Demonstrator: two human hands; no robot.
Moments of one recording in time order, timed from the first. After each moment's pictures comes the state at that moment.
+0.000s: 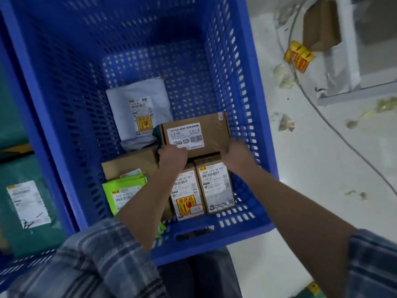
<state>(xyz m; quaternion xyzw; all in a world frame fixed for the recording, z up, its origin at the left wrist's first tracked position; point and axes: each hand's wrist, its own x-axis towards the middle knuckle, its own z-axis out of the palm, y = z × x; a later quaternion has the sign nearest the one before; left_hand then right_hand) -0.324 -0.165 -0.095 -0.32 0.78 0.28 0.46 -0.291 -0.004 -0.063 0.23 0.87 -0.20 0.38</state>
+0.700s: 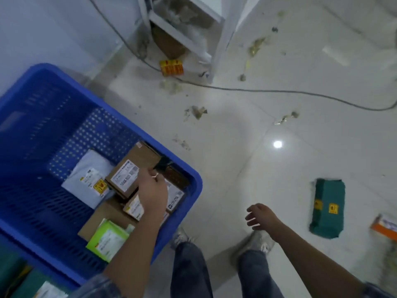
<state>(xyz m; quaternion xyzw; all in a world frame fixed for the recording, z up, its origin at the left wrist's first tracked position) -0.225 -0.053 0.077 0.02 0.91 0.30 0.28 0.021 0.075 0.064 0.70 0.39 -0.55 0.23</state>
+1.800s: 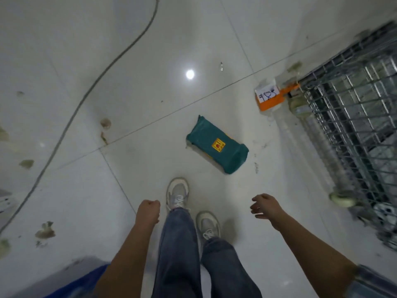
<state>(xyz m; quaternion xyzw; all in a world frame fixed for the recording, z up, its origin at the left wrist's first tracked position) 0.157 0.272 -0.006 0.24 0.78 -0.10 0.56 0.454 0.163 0.038 0.83 -0.06 -0.55 -0.07</state>
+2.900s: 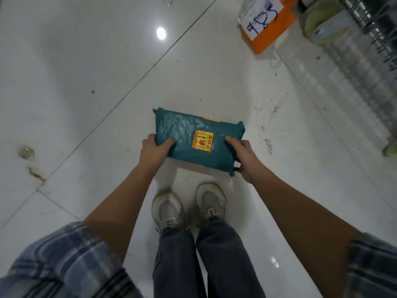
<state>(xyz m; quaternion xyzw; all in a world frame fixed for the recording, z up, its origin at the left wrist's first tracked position) 0.336 0.389 -0.193 0.49 0.64 -0.16 0.57 0.499 0.233 -0.186 0.73 -0.22 -0.57 -0.32</state>
